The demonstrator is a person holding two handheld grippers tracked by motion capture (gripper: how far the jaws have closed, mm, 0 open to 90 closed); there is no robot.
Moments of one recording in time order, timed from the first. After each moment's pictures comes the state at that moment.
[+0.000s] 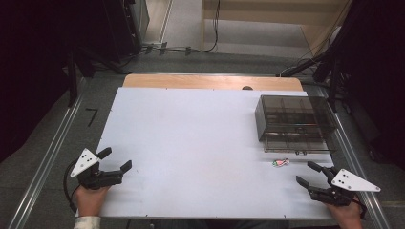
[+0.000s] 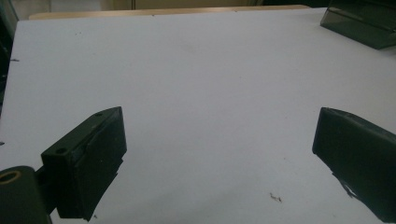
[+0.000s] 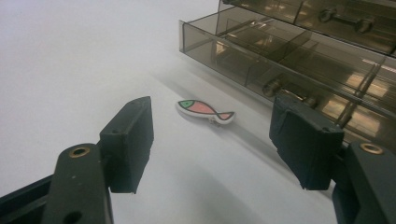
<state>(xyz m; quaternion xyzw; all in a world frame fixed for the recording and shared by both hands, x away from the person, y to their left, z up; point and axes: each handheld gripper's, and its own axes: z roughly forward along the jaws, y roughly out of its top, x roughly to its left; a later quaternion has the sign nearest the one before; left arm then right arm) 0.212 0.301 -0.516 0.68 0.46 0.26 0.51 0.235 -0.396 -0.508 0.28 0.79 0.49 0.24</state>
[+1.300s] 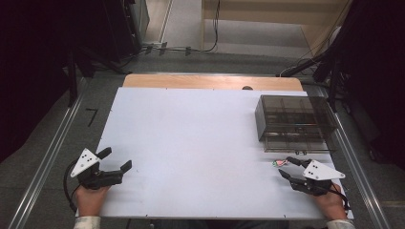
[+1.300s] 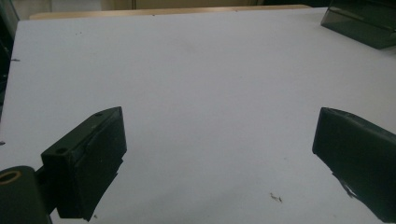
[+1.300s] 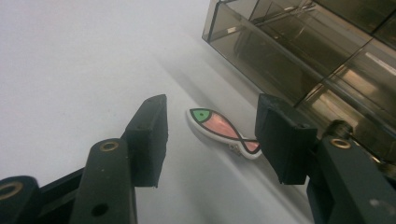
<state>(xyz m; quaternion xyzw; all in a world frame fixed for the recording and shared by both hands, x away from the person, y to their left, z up) 0.212 0.301 -0.516 0.68 0.46 0.26 0.51 0.262 -0.344 -0.510 0.23 0.84 0.40 0.26</state>
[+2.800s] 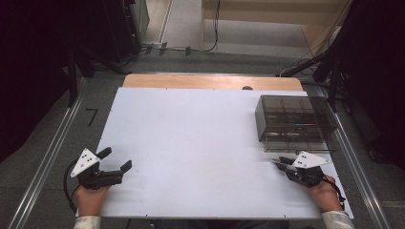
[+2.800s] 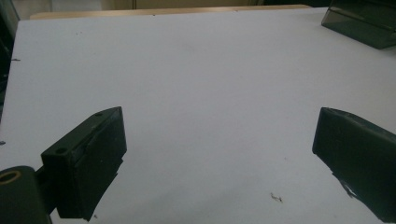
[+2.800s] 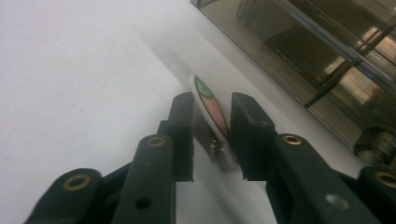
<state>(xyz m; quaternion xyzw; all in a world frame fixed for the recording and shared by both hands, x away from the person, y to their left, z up) 0.212 0.301 -0.516 0.68 0.46 0.26 0.51 0.287 -0.331 -0.514 0.26 0.87 0.35 0.23</state>
